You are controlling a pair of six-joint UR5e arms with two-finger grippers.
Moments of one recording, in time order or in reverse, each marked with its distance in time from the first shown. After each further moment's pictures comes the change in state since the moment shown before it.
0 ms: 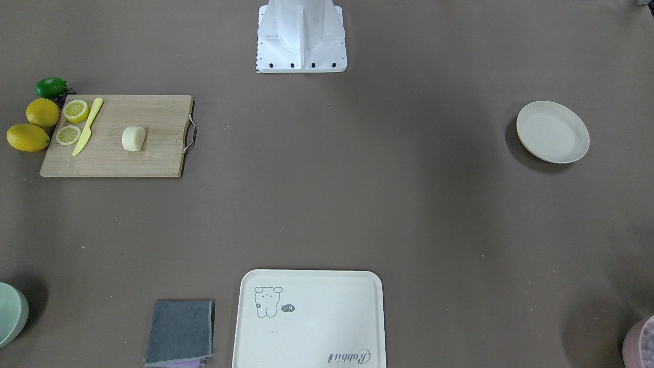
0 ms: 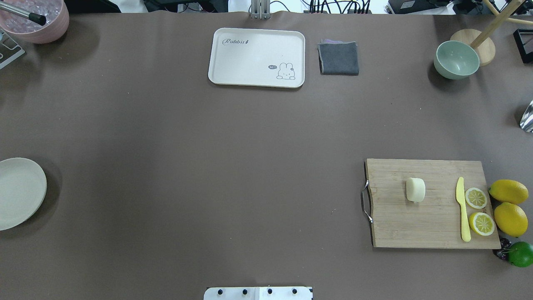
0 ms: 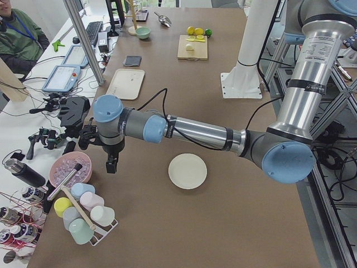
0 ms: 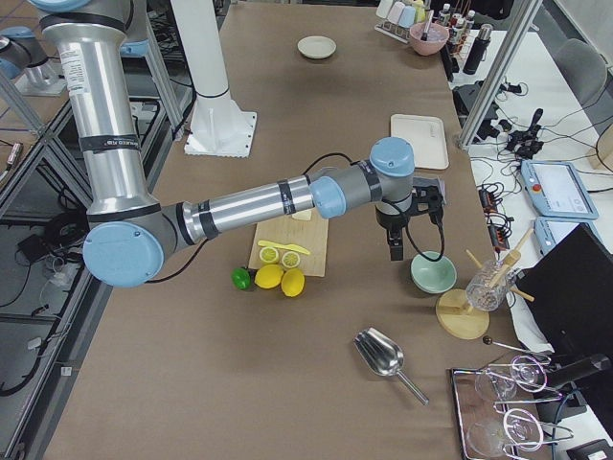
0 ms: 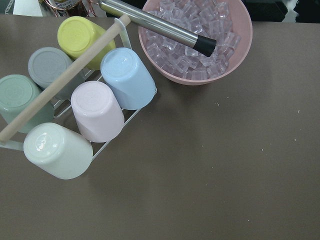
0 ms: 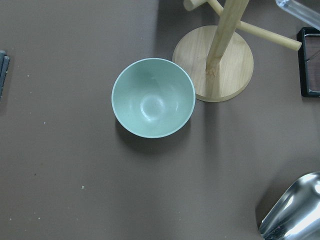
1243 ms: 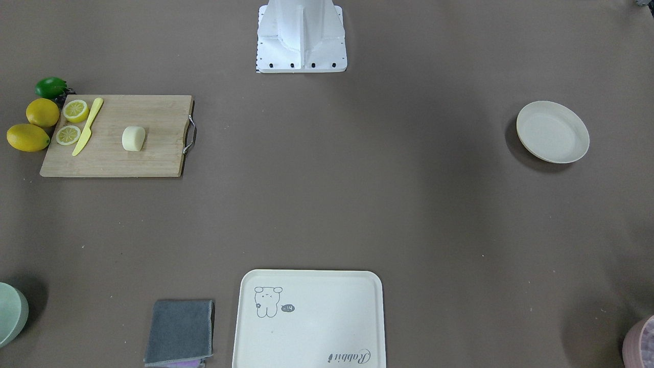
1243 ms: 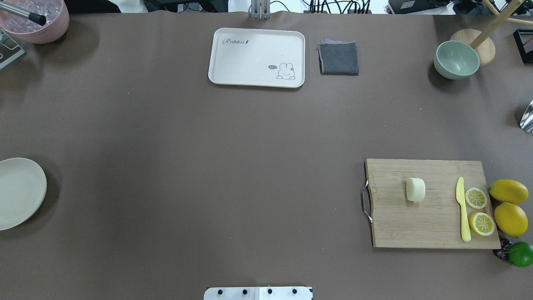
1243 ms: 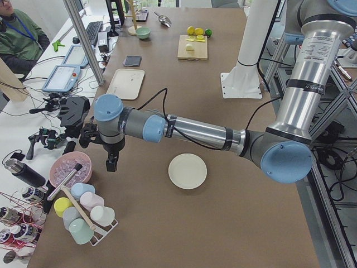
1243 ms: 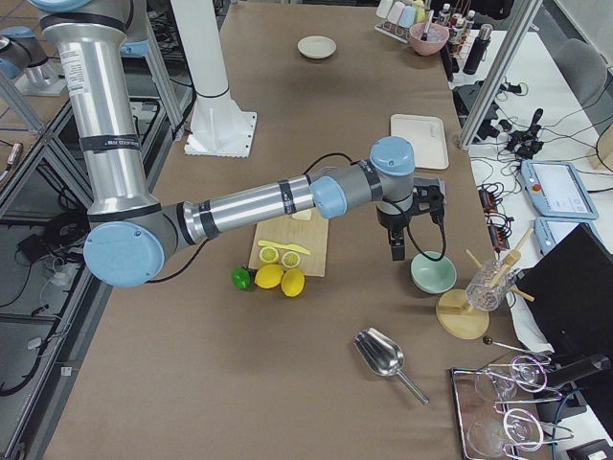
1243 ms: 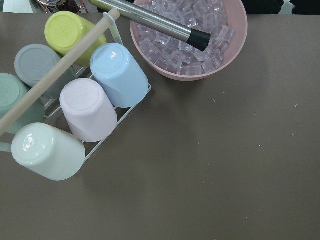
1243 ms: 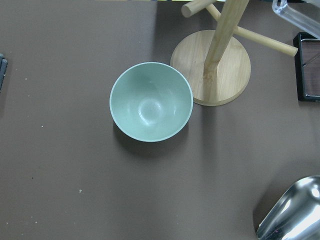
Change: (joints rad) left arm 0.008 -0.002 -0.007 -0.012 0.002 0.007; right arm 0.000 0.004 -0.002 0.007 -0.012 0.004
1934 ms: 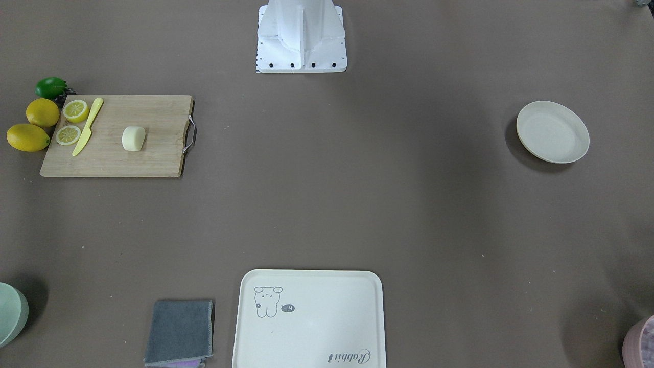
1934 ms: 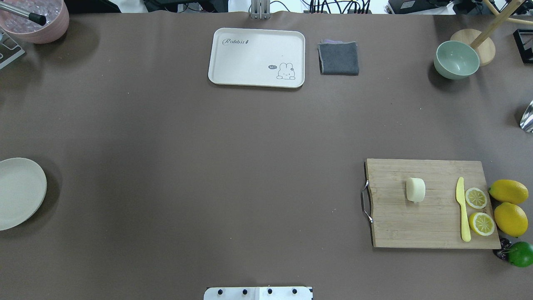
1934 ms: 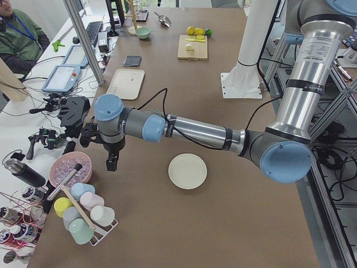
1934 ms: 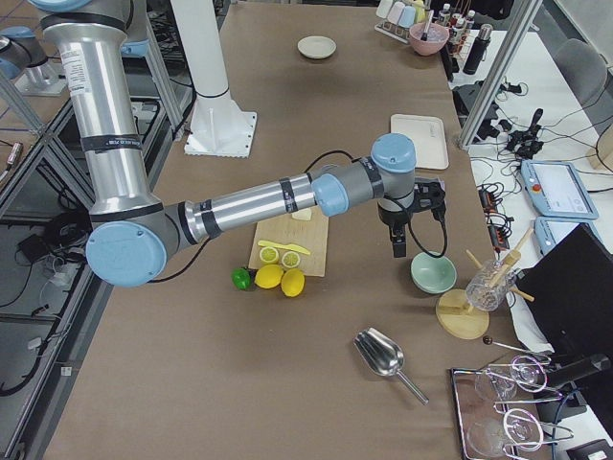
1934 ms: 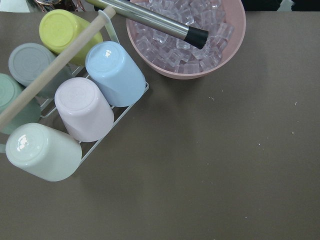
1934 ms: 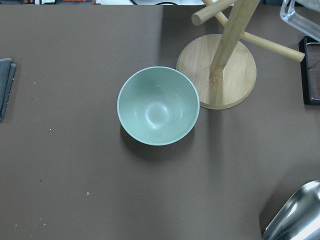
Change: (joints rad) left arm 0.016 0.002 -0.002 -0.005 -0.002 -0.003; right arm 0.000 0.013 0.003 0.000 0.009 0.008
